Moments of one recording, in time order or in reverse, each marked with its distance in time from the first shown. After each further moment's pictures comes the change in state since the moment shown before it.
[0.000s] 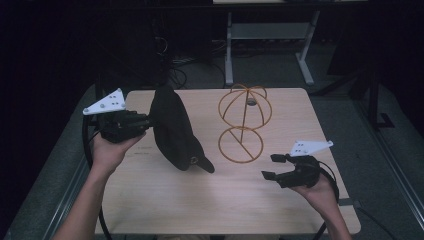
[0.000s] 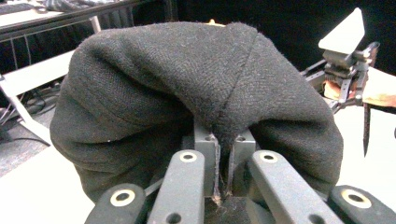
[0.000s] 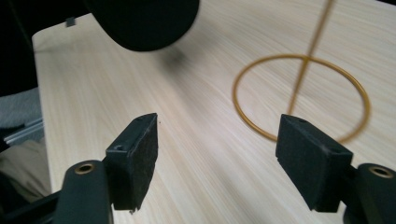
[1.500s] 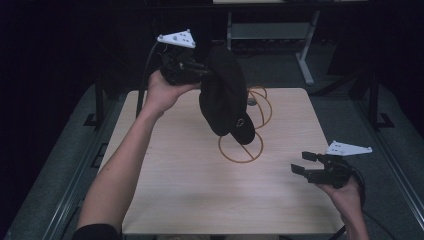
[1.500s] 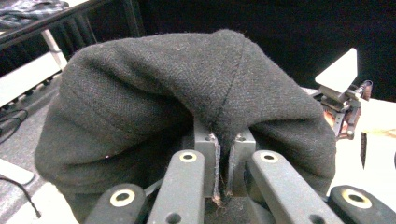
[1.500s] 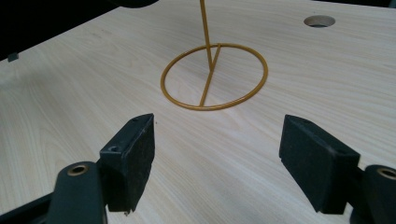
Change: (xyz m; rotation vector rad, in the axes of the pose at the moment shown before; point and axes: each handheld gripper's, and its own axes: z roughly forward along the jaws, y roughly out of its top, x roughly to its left) left arm 0.018 0.130 0.124 0.096 -0.148 0.091; right arm -0.047 -0.049 -0.048 -0.107 -0.148 0.160
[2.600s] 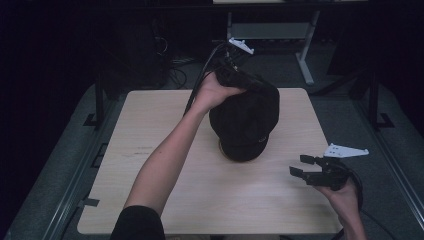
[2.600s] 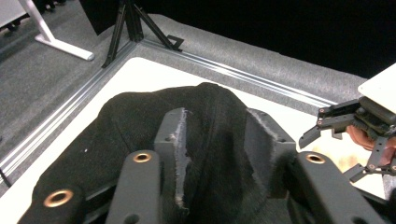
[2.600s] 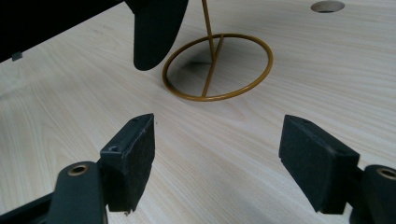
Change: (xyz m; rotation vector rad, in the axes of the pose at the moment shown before) left arm 0.004 0.016 0.122 0.190 -0.022 -0.094; right arm -0.003 -0.011 0.007 0.008 0.020 0.032
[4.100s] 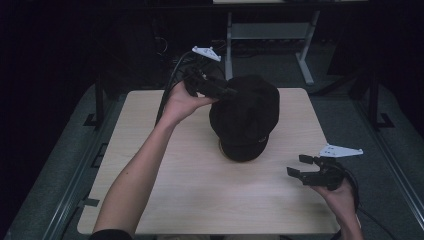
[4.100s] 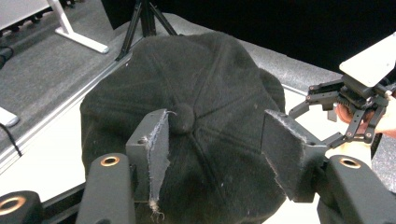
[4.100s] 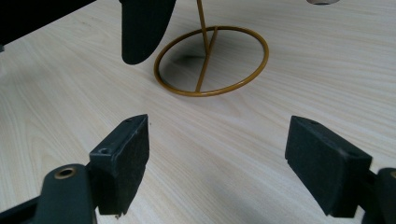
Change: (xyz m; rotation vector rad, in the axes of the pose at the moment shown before) left arm -0.004 -0.048 -0.060 -0.034 0.048 -0.041; right arm 0.002 -0.001 0.009 0.027 -0.036 -0.005
